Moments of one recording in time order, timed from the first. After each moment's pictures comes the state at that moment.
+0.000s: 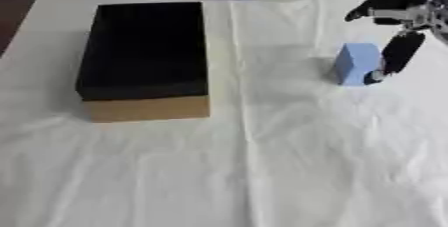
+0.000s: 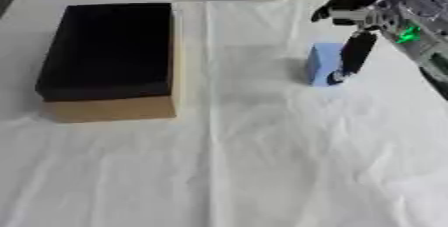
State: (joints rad) left arm -0.16 0.19 0.13 -1.98 0.10 -0.23 0.29; right arm -0.86 -0.94 0.41 -1.51 0.80 0.31 0.89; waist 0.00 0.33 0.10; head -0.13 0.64
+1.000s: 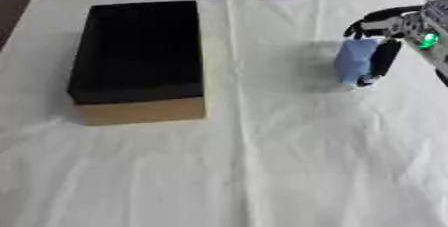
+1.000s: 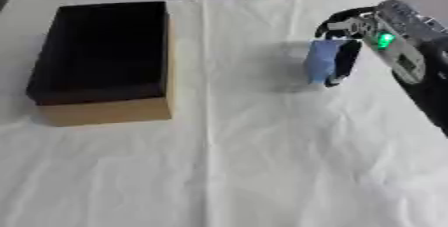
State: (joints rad) left arm -0.17 0.18 0.12 -1.98 0.10 -0.22 0.26; right arm -0.92 -0.84 0.39 -1.25 0.83 0.32 0.89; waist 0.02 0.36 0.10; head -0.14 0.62
